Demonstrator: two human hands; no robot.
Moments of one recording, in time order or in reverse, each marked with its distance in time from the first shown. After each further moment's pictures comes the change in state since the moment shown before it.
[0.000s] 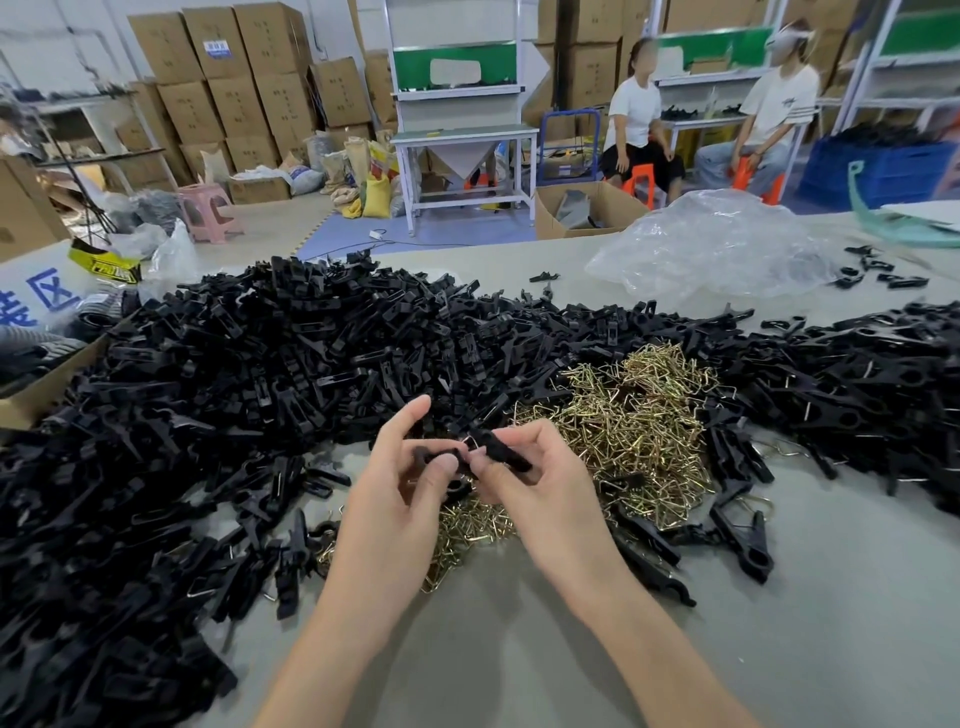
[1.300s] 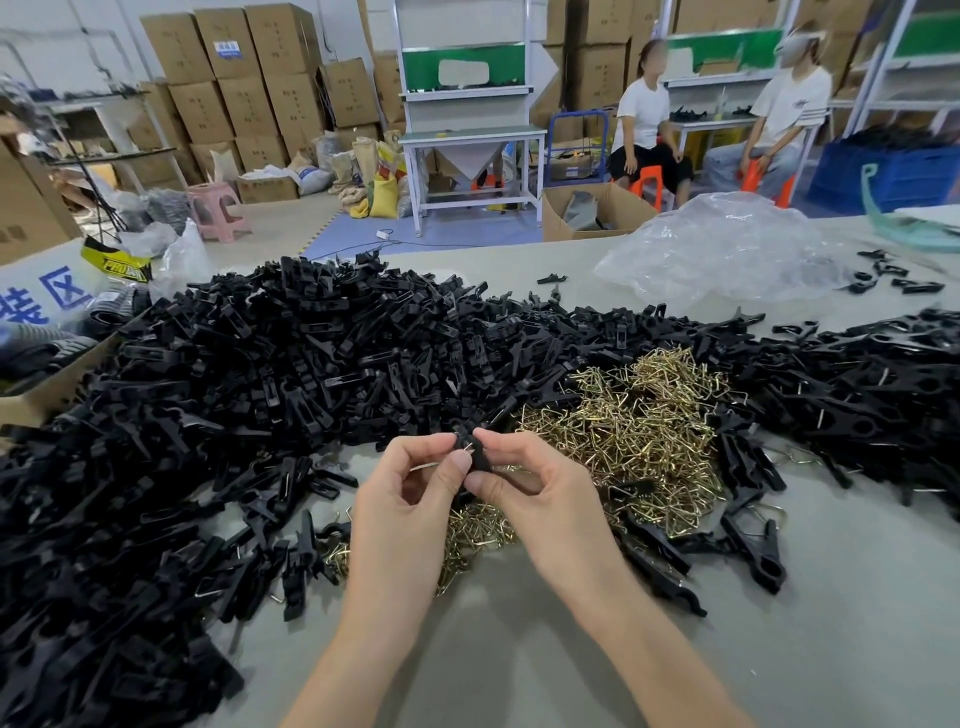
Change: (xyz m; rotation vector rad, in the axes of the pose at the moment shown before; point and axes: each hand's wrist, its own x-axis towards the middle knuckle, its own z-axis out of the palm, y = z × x) left_hand -0.002 0.003 0.009 -0.156 0.173 -0.160; right_hand -0.003 -0.006 0.003 0.007 -0.085 -0.015
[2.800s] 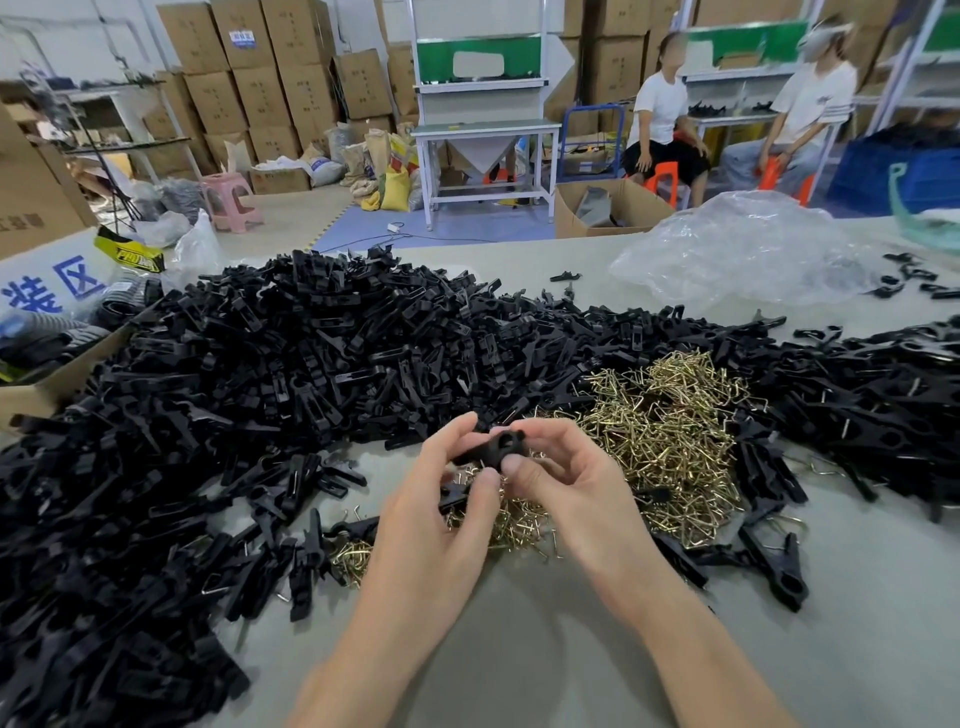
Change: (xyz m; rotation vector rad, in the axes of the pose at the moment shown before) left_hand -0.007 0.002 -0.002 0.331 -0.145 0.196; right_hand 0.012 0.003 -0.017 0.109 -0.021 0.039
